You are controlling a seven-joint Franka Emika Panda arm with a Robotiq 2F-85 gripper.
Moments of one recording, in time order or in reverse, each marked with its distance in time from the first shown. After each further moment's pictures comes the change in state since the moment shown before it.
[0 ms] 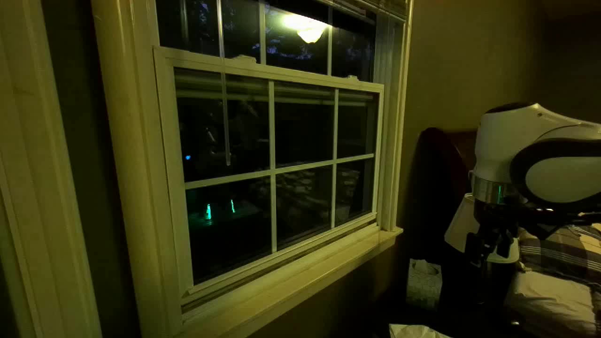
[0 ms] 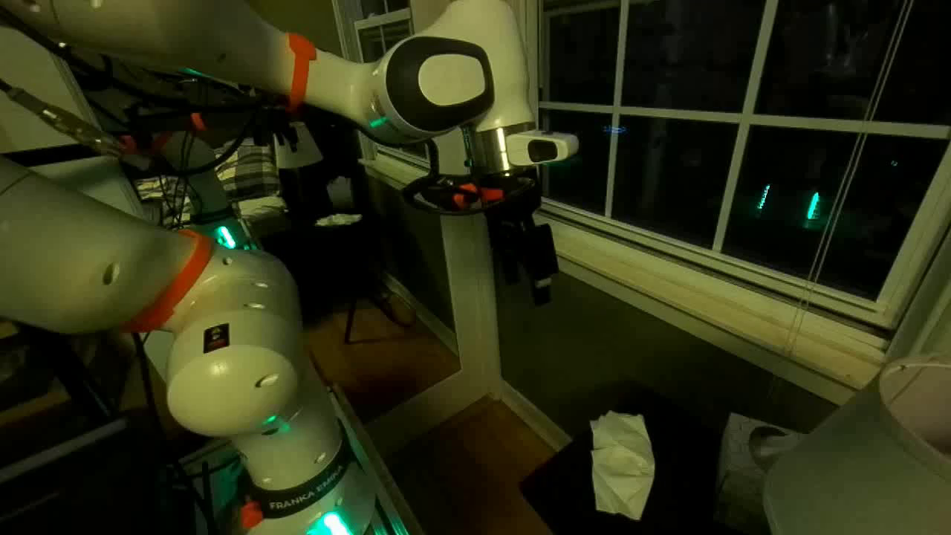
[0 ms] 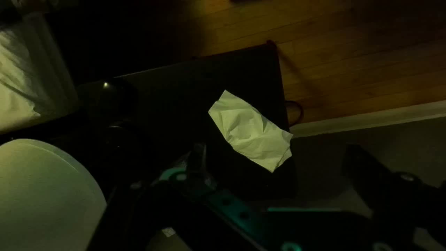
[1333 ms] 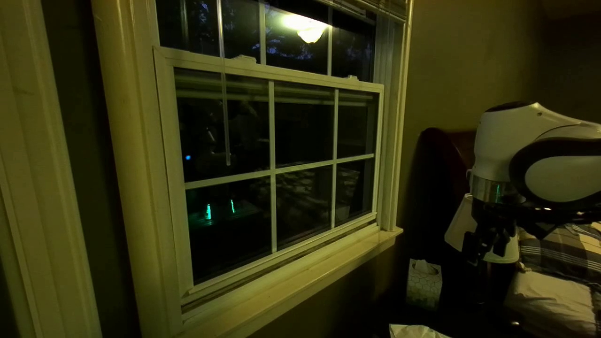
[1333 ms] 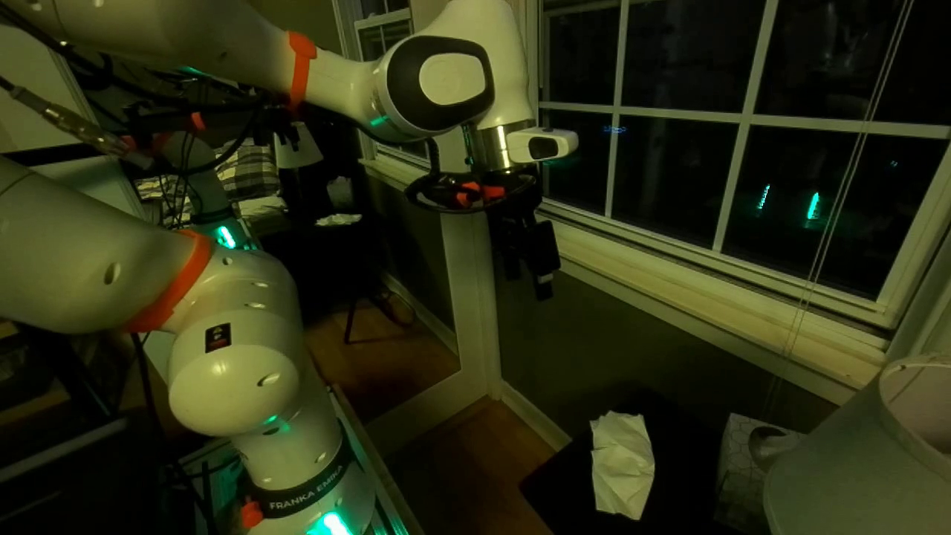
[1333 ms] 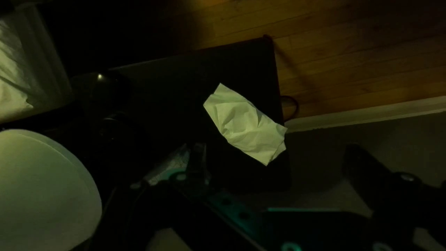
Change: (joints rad) arm 0.014 0.005 -0.003 0.005 0.006 0.022 -0.007
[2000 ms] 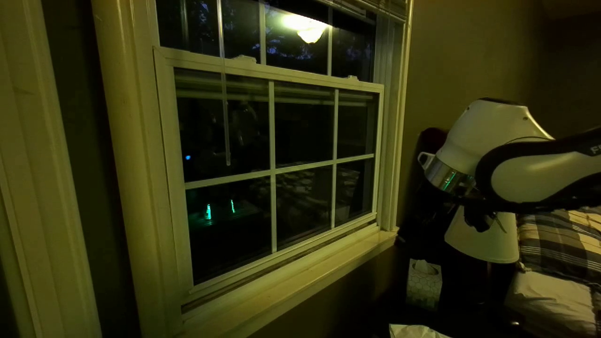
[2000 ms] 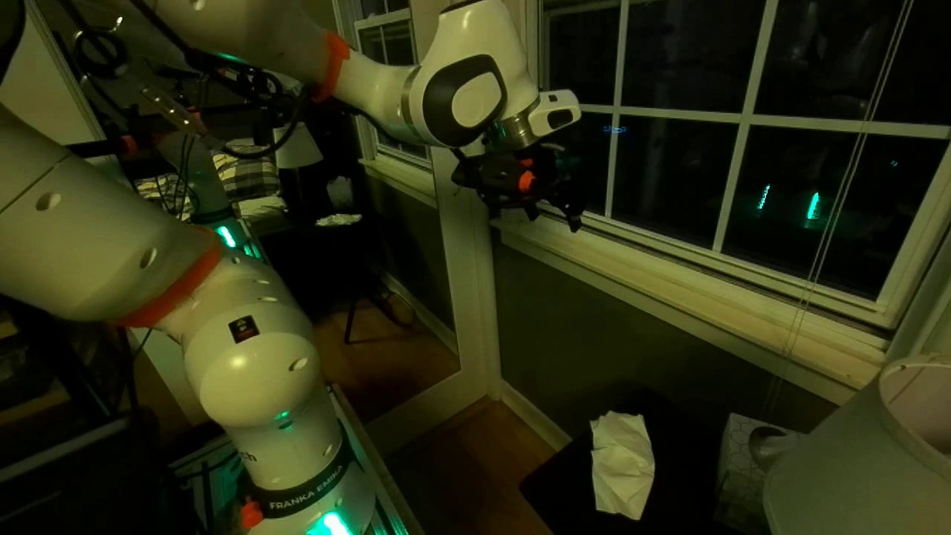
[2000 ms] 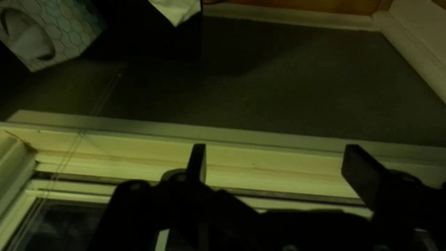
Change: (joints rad) arm 0.198 0.178 -0.052 0.064 0.134 0.496 -0.213
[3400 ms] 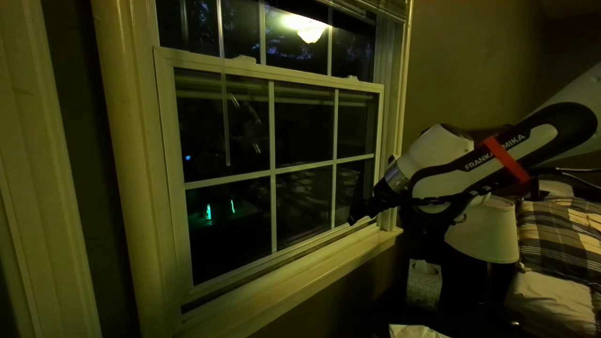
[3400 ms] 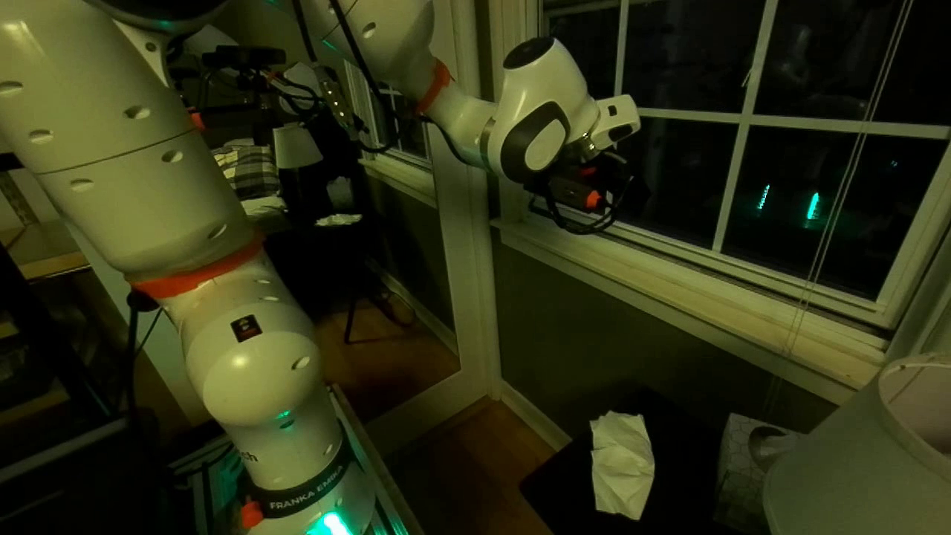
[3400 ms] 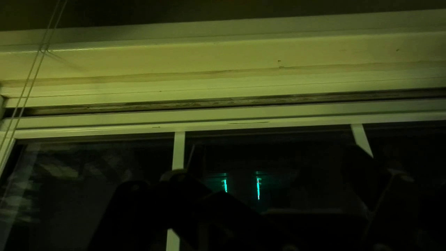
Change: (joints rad) arm 0.012 0.412 -0.044 0.199 0.120 0.484 0.000
